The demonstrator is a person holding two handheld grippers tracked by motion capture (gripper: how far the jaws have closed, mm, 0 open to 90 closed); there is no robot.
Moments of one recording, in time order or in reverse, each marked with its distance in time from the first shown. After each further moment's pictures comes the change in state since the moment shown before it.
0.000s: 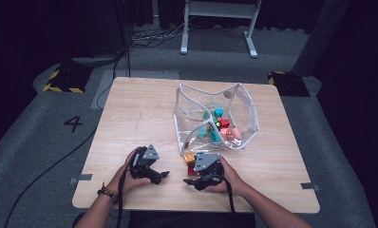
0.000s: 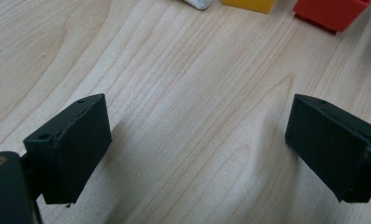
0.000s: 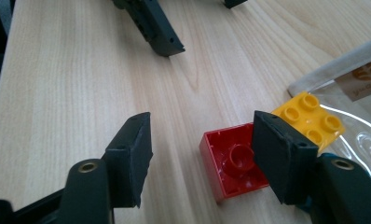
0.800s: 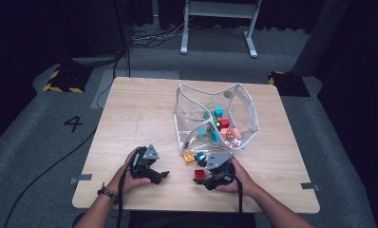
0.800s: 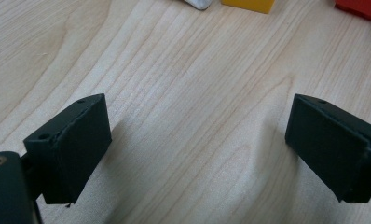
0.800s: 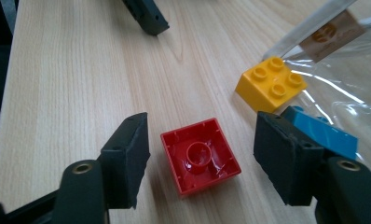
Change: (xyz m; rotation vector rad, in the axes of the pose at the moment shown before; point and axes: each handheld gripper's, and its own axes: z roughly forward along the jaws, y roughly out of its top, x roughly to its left) left arm 0.000 0.000 0.000 0.000 0.000 0.000; right arm -0.011 -0.020 -0.024 -0.014 0.001 0.020
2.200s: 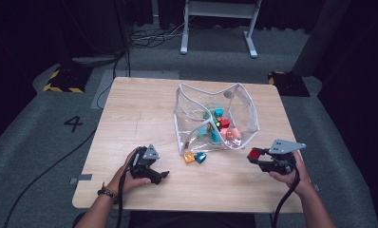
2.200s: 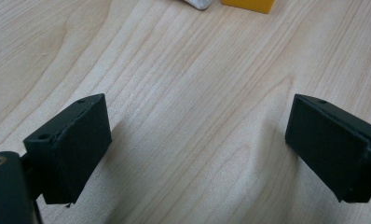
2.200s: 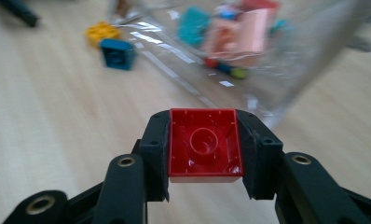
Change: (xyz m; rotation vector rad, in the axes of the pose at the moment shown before) left arm 0.000 0.000 0.000 0.000 0.000 0.000; right arm -0.052 -0.073 -0.147 -0.083 -0.301 0.220
